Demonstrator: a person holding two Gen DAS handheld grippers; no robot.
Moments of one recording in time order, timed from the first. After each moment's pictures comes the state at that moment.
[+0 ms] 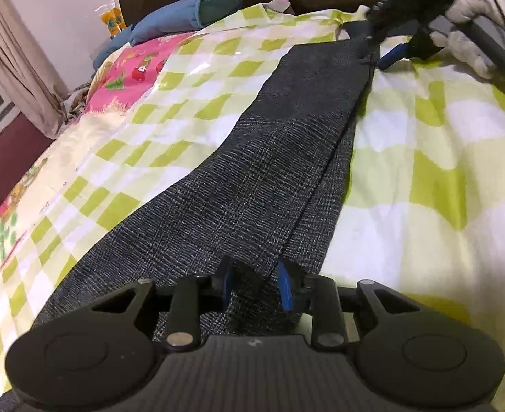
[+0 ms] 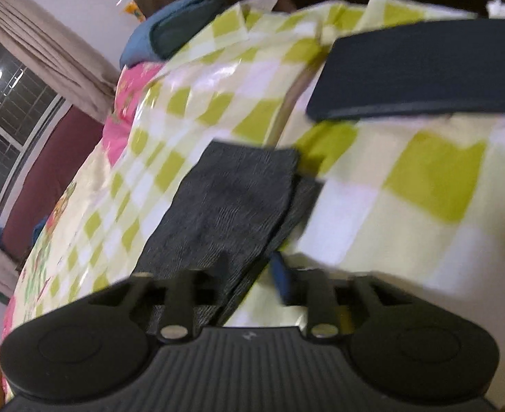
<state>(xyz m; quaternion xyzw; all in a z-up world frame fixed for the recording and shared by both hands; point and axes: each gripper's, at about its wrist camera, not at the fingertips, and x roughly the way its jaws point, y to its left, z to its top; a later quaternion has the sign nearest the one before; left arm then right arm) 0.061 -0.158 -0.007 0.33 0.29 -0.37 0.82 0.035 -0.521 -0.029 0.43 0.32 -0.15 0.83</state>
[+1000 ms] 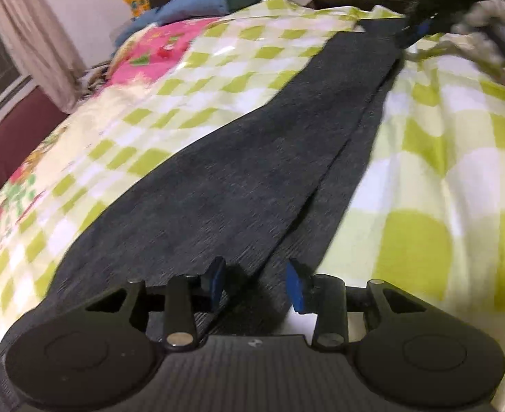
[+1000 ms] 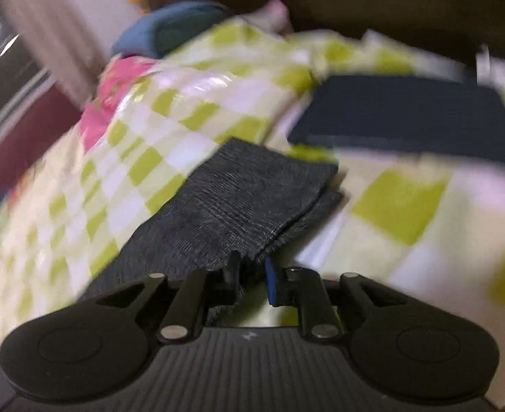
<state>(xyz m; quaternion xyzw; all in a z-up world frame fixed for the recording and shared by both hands) 0.043 -0.098 0.001 0.30 0.32 -0.33 0.84 0.014 -0.481 0.020 0.23 0.35 -0.19 0.89</state>
